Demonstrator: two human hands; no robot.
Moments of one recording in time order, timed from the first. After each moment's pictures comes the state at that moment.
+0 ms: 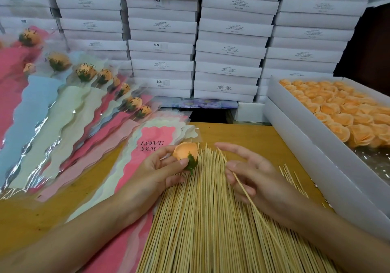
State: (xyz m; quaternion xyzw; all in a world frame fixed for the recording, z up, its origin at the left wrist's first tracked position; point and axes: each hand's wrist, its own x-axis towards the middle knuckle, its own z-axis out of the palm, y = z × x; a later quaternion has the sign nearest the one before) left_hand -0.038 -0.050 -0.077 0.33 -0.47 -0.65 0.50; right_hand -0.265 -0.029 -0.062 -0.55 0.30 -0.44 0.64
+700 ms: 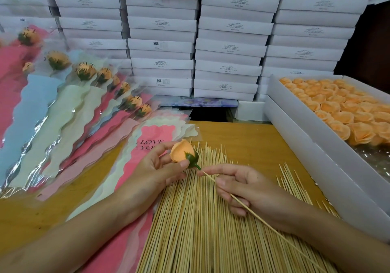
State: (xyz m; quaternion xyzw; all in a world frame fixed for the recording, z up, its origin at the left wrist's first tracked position) left_hand -0.038 -0.049 -0.078 0.34 -0.49 -0.61 0.51; right_hand -0.256 -0.025 -0.069 -0.60 0.29 -0.33 0.67
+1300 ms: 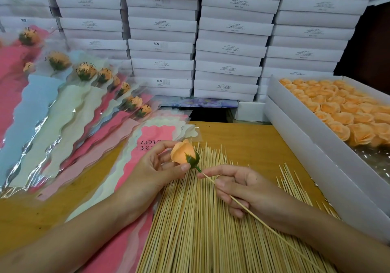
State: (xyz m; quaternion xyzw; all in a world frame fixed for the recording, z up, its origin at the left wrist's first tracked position) left_hand -0.034 -0.047 -0.078 0.34 -0.55 -0.59 0.49; right_hand -0.257 -0.027 -0.071 -0.60 0.29 -0.33 0.67
